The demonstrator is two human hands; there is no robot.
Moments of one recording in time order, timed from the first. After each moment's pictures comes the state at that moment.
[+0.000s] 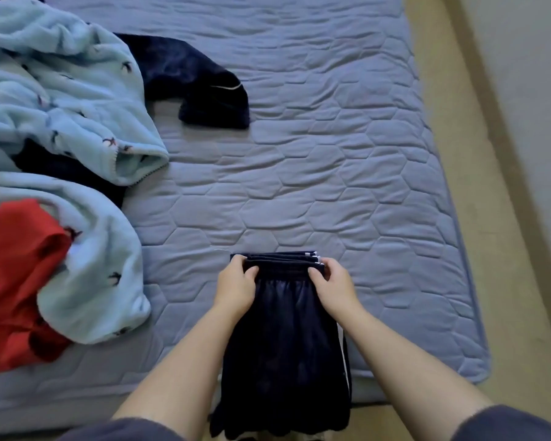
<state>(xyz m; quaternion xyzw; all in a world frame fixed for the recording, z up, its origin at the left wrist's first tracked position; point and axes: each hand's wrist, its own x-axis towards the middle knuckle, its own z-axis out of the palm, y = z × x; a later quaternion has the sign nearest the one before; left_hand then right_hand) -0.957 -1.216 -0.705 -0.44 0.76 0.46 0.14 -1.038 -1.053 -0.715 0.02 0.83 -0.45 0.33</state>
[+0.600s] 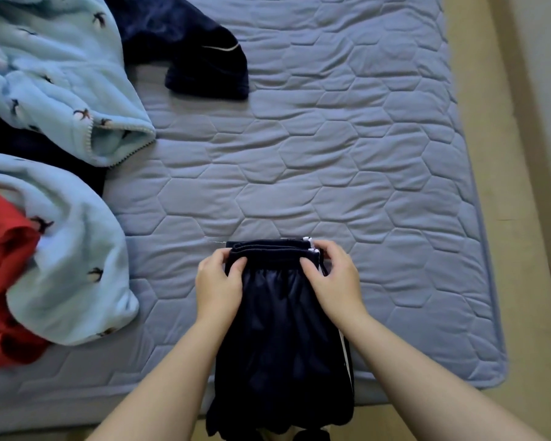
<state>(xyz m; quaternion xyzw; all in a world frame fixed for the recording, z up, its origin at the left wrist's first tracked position) -0.944 -1.225 -0.731 -0.48 0.75 0.45 0.00 -1.039 -1.066 -0.726 -0.08 0.88 -0.42 0.22</state>
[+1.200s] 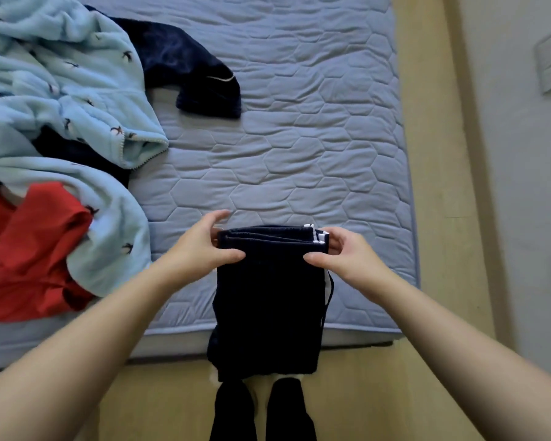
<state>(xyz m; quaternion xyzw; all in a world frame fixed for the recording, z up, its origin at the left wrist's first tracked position) -0.951 -1.255 -0.552 -0.32 0.72 0.58 0.20 -1.073 -1.017 -0.546 -0.03 0.73 -0.49 0.48</state>
